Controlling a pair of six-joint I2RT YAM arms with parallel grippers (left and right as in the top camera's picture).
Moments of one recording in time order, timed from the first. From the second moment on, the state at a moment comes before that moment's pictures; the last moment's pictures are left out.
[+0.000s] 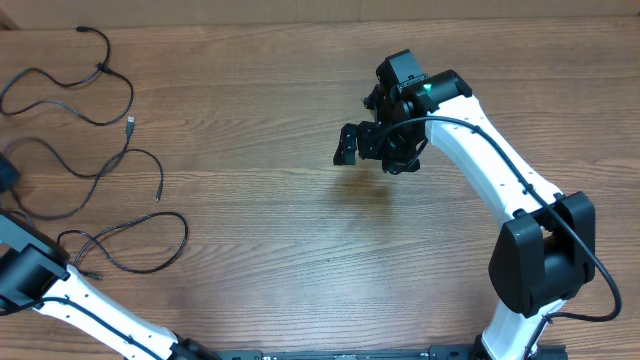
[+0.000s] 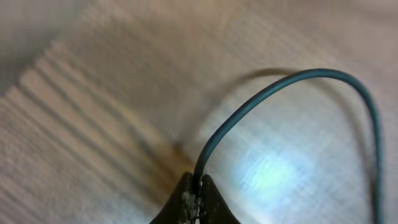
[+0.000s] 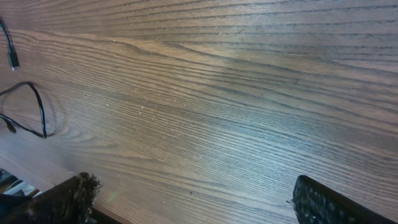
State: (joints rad) left arm 0.89 2.44 2.00 -0.60 0.17 0.13; right arm 0.39 1.93 1.65 -1.13 -0.40 0.35
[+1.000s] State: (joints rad) left arm 0.69 2.44 2.31 -0.94 0.43 -0.12; right arm 0.39 1.93 1.65 -1.10 -0.40 0.35
